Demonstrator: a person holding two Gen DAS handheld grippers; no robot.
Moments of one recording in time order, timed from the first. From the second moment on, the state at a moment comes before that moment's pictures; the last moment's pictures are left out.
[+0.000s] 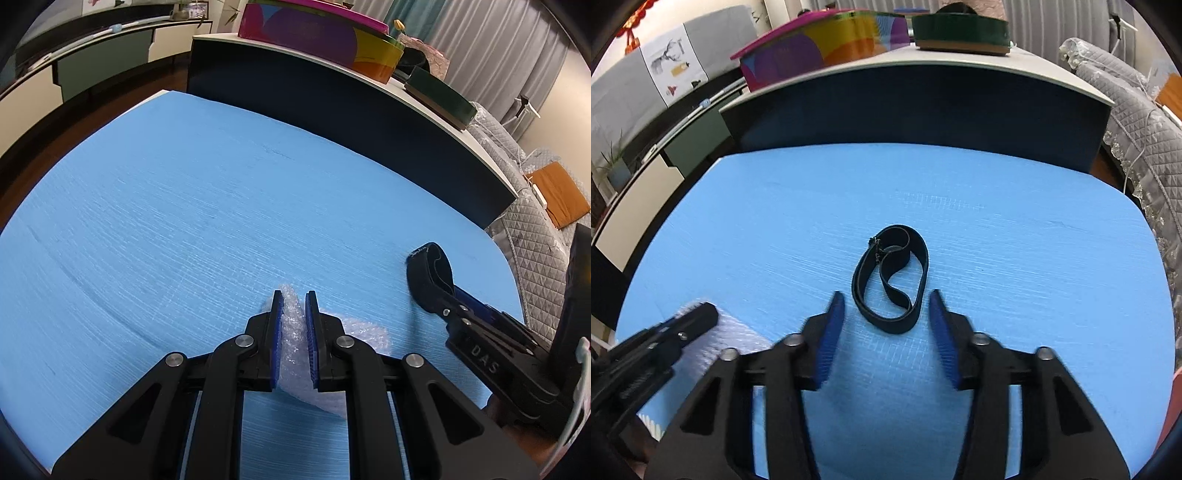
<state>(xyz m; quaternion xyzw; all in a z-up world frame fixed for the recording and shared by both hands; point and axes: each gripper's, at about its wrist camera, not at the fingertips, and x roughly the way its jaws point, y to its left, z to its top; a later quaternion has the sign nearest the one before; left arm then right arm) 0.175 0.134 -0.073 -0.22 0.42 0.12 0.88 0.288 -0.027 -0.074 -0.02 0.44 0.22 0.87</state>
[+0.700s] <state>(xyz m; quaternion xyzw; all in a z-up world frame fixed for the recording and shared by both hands) 0.161 0.100 -0.049 -0.17 0.39 0.09 0.90 0.203 -0.141 0.012 0.00 0.37 0.18 0.91</state>
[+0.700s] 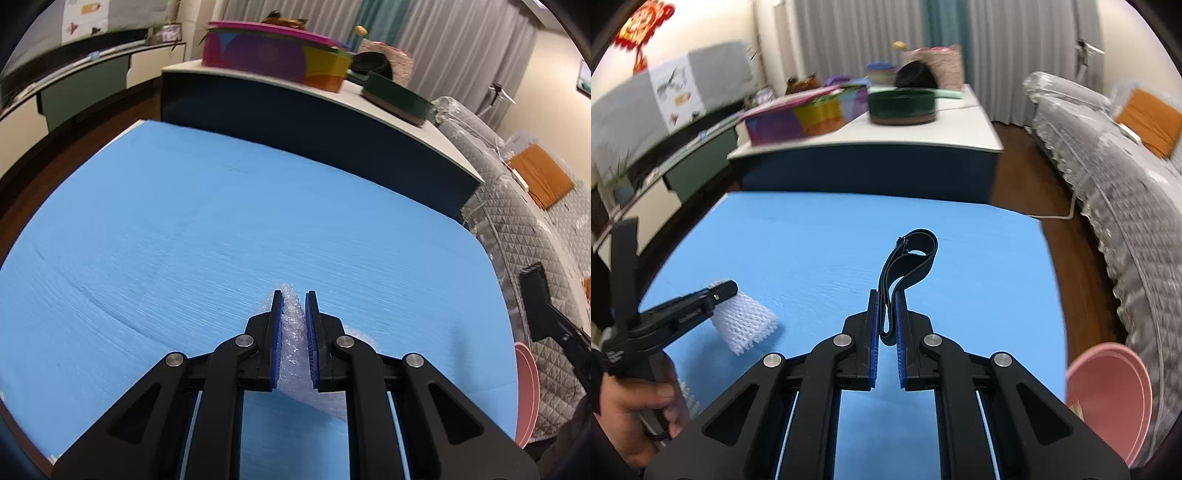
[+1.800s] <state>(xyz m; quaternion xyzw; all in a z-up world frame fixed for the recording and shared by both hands) 0.171 -0.058 -0.028 -0.07 0.37 -0.03 0.93 0.138 -0.292 0.013 0.05 0.35 0.06 0.93</state>
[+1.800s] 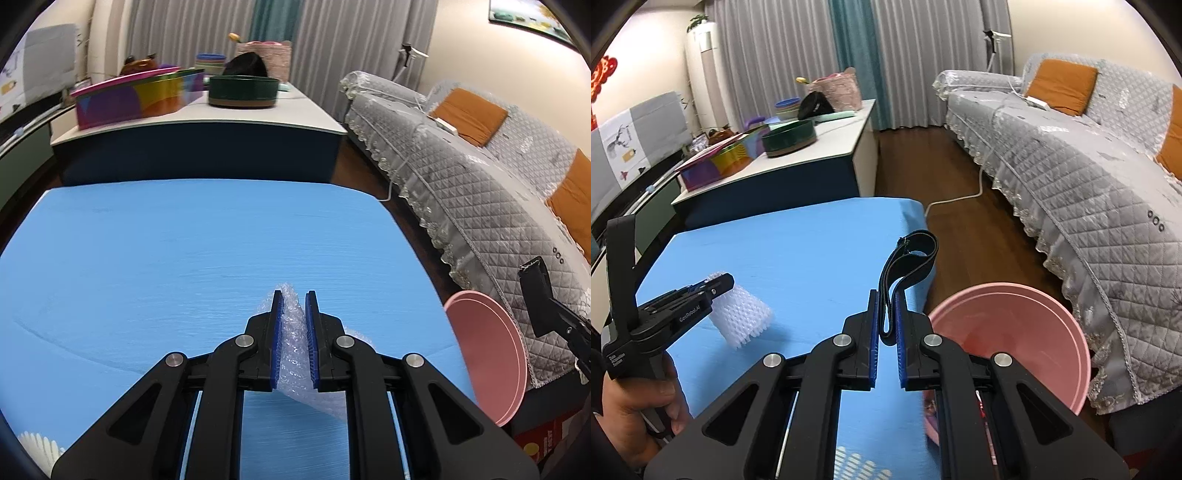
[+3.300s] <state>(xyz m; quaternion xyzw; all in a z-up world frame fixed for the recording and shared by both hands) 0.172 -0.255 -0.027 -0.02 0.36 -0.29 0.89 0.109 -0.434 -0.023 0.13 0.38 -0.05 0.91</state>
